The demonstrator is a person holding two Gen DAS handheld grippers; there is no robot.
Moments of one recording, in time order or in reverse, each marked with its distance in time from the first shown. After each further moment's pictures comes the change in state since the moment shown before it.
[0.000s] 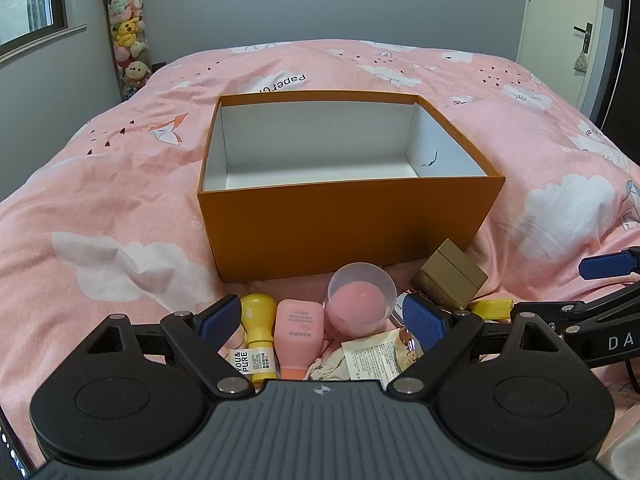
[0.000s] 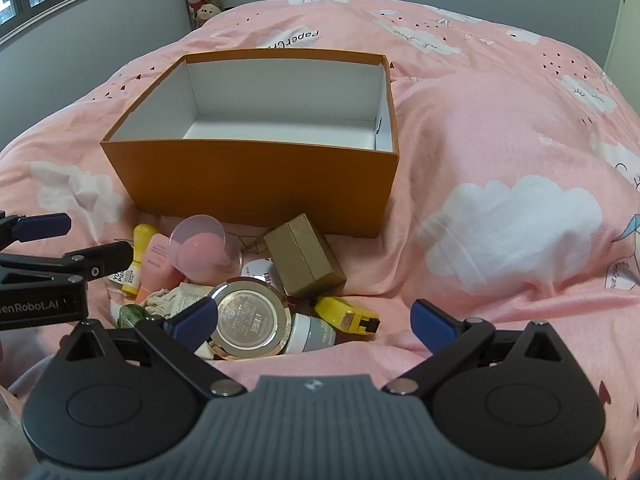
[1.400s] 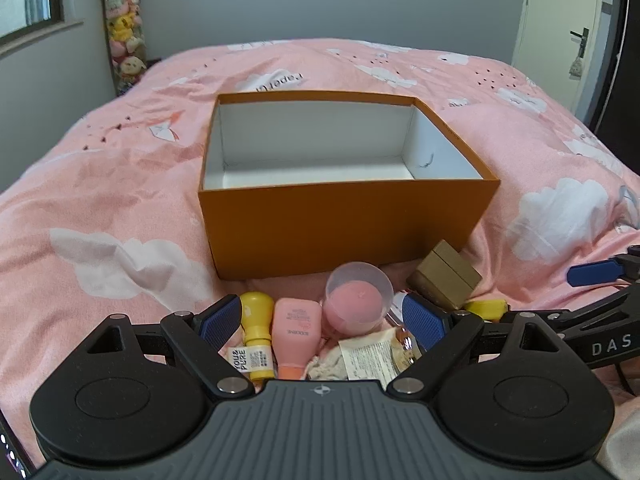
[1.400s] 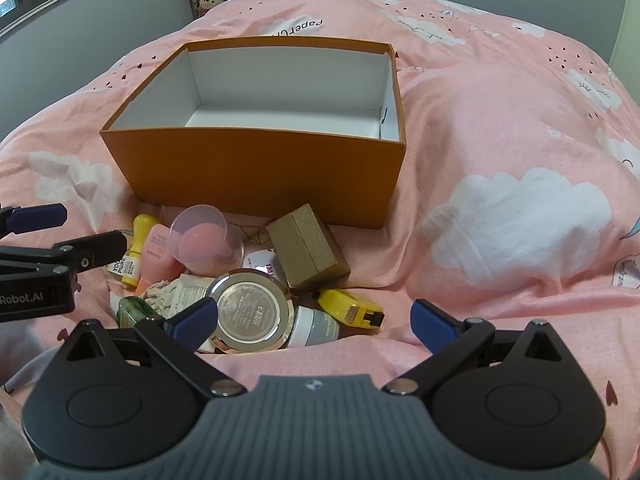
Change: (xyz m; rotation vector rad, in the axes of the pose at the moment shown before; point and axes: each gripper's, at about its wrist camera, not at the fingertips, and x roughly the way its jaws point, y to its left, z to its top) left arm -0.003 0.008 0.002 -0.015 0.015 -0.040; right arm 0.004 0.005 0.001 -0.007 0.035 0.004
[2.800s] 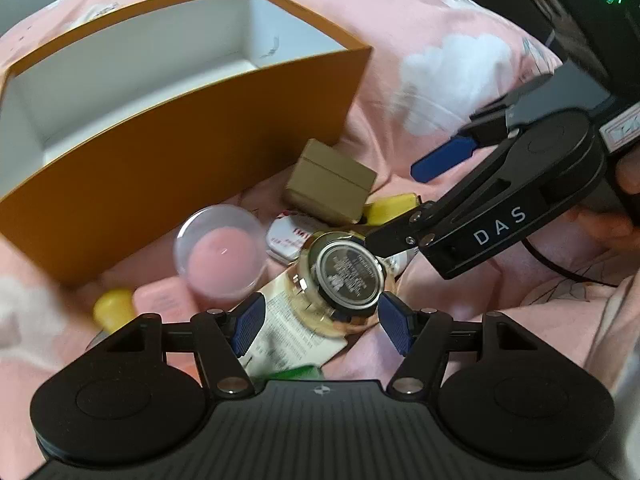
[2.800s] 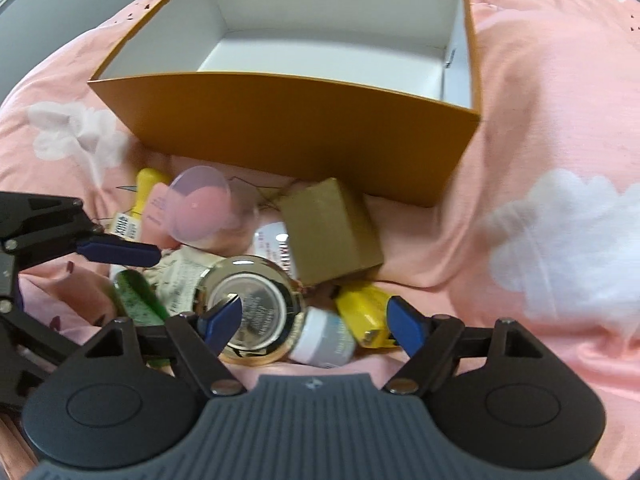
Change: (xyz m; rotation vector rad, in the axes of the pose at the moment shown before) left arm 0.075 -0.046 0.005 0.355 0.321 -0.349; right arm 0.072 -0.016 0.040 -0.086 0.263 0.159
